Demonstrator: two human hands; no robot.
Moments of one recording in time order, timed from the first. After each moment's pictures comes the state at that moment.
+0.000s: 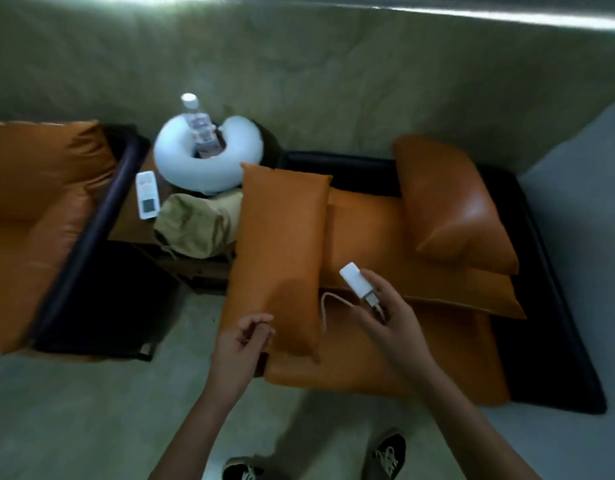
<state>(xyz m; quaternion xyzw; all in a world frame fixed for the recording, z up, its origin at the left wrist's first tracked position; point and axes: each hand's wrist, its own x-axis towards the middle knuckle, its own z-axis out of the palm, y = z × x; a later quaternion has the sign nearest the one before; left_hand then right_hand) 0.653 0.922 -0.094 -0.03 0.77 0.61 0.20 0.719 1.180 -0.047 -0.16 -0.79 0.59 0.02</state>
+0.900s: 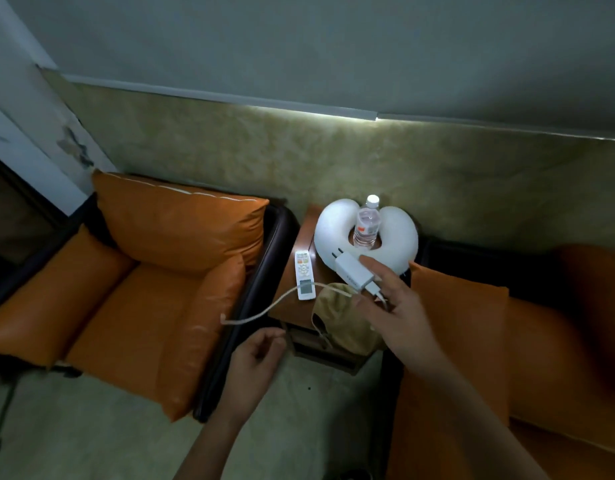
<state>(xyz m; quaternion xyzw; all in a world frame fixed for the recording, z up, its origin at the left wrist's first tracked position) 0.426 0.617 -0.012 -0.05 0.77 0.63 0.09 0.410 0.864 0.061 -0.02 -0.75 0.66 0.01</state>
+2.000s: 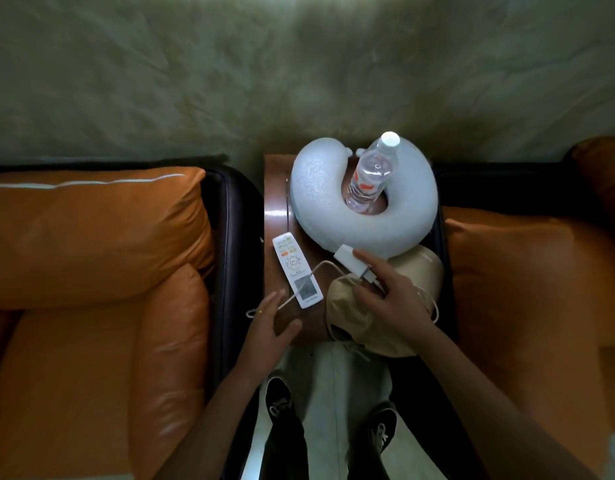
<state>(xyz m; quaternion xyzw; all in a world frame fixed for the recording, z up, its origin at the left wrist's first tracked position) 0.193 0.591 -0.202 0.10 0.83 0.47 0.29 0.257 0.835 -0.143 -0.18 -0.84 0.51 0.01</state>
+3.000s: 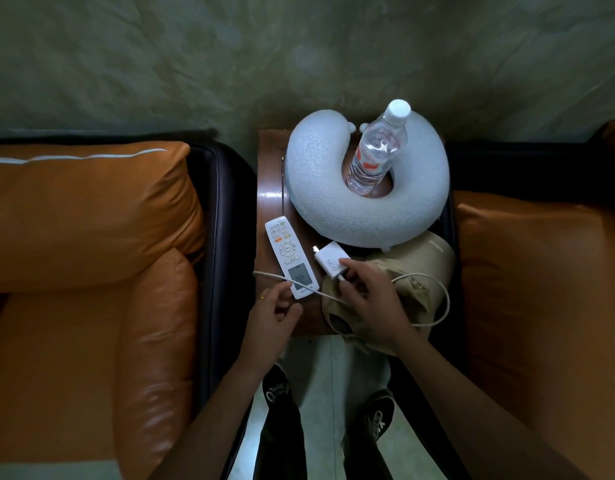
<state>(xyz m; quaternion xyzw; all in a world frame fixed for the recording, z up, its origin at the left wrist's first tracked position) 0.200 0.619 -0.238 0.03 0.81 0.52 0.26 0.258 0.833 -0.231 -0.16 -0.87 0.46 0.01</state>
